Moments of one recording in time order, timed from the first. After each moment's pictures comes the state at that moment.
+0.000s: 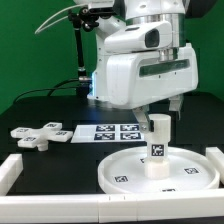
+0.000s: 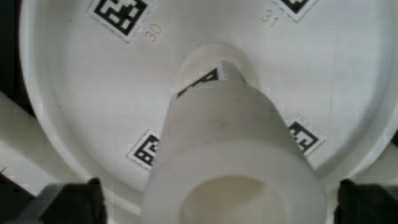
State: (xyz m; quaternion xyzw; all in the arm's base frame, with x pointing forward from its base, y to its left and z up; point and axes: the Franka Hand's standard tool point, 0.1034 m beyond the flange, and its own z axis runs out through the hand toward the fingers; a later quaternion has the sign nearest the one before) arm 0.559 0.035 0.091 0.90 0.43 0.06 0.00
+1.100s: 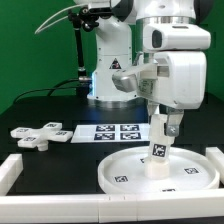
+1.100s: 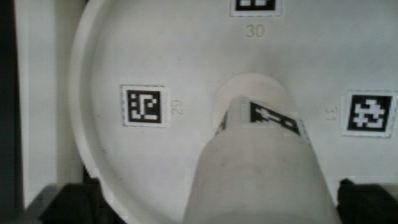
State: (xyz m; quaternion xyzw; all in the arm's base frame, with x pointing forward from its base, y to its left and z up) arm 0.565 0.037 0.085 0.63 0.77 0.03 0.07
